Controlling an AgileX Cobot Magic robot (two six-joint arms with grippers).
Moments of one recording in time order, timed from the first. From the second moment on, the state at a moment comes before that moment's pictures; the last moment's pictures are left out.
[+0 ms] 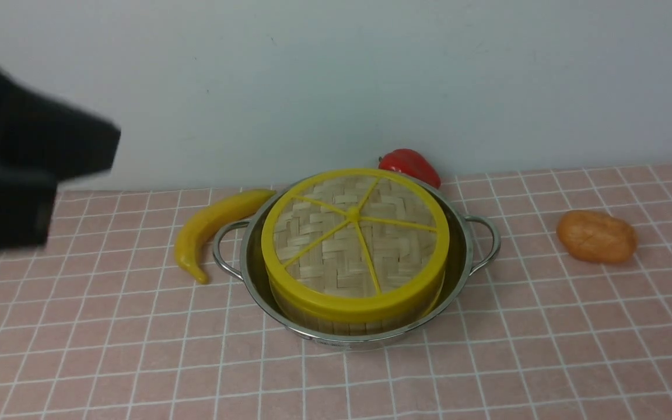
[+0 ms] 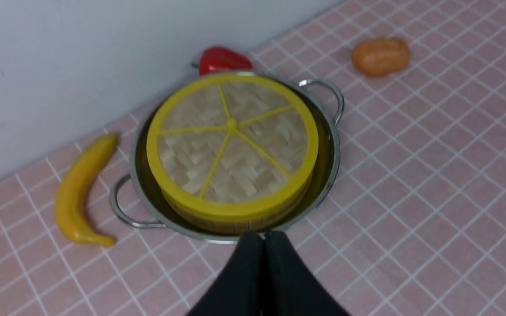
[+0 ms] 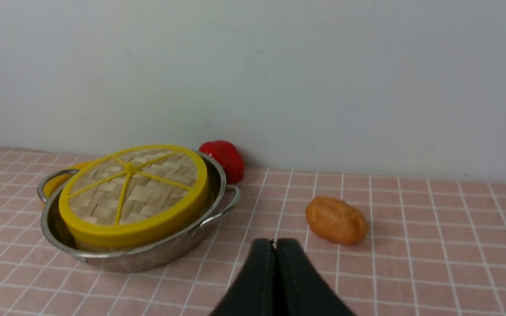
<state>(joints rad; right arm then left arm) 0.47 0.02 -0.78 -0.20 1.16 0.36 -0.57 0.91 -1.30 0.00 1.13 0.03</state>
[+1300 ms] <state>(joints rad) 0.47 0.02 -0.71 0.04 1.16 0.36 0.05 0.13 -0.12 0.11 0.29 -0.04</state>
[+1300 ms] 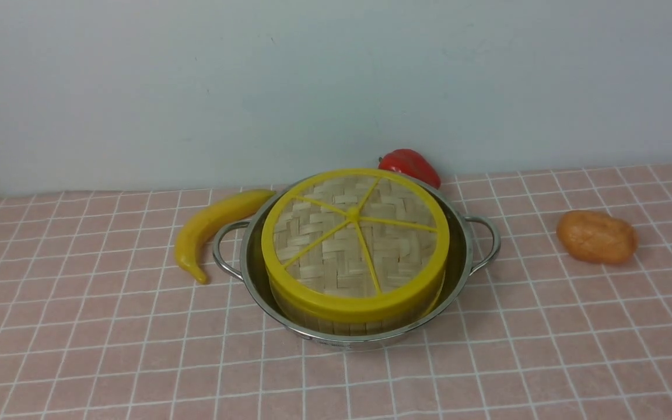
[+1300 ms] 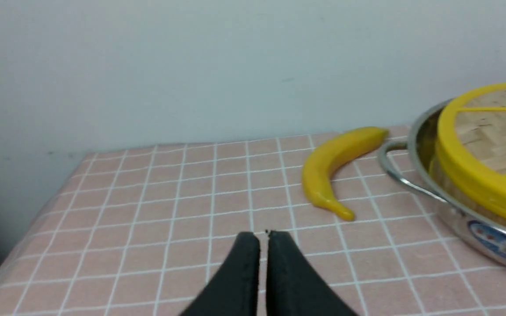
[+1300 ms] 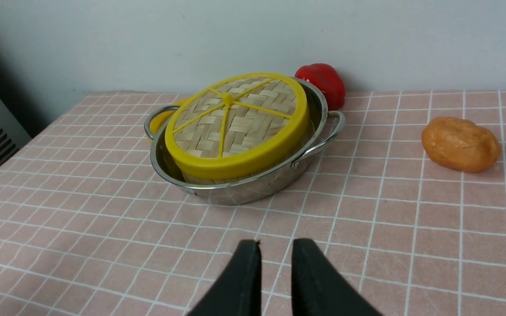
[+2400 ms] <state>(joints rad) 0.40 0.01 -0.69 -0.02 1.13 0.33 0.08 0.00 0.01 0.11 0.28 -0.04</state>
